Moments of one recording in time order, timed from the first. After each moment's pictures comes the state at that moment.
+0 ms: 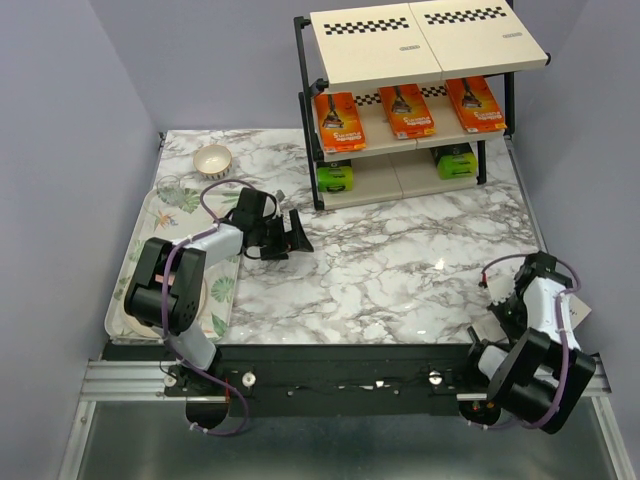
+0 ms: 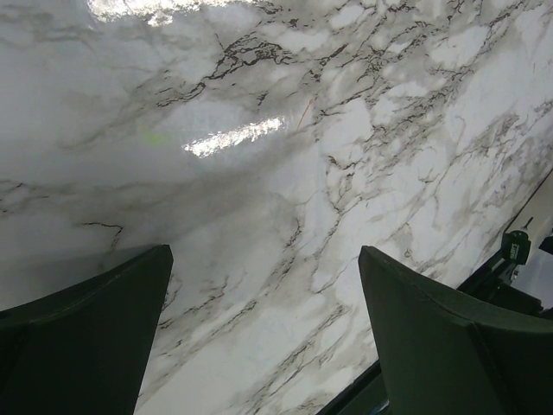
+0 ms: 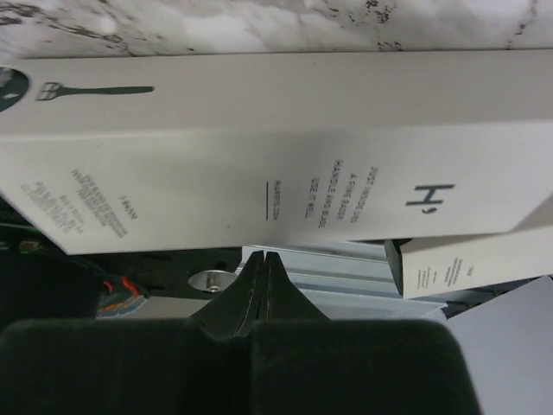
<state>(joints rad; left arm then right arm) -0.30 1.66 0.88 -0.14 0.50 -0.52 -0.54 1.06 0.58 -1.08 0.12 -0.92</state>
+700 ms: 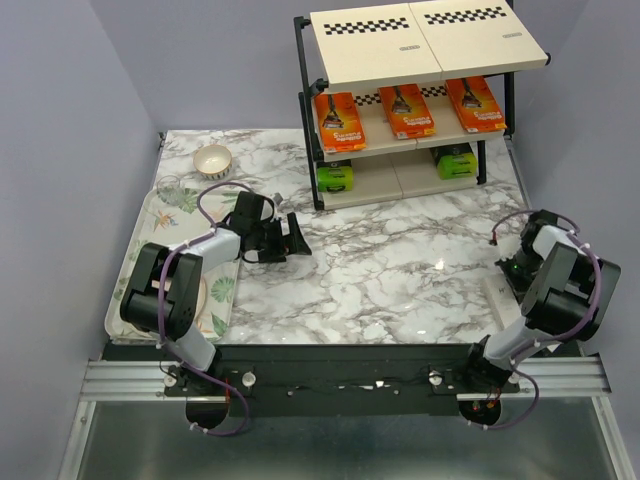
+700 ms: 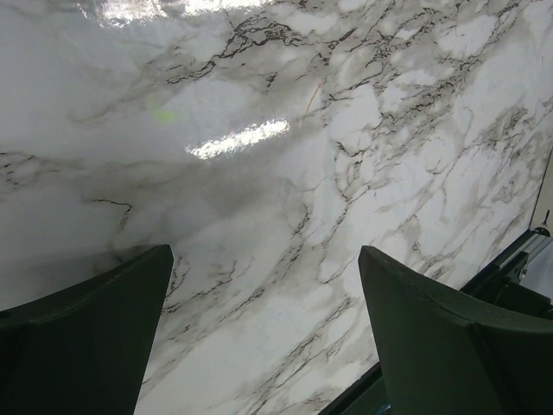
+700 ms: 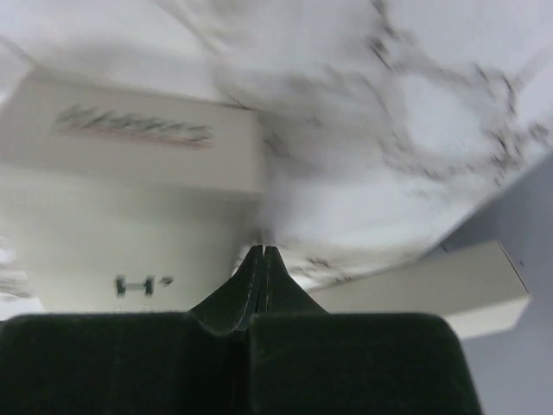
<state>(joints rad) -0.30 1.62 0.84 -0.13 0.49 -0.51 -0.51 1.59 0.89 -0.80 0.12 -0.81</state>
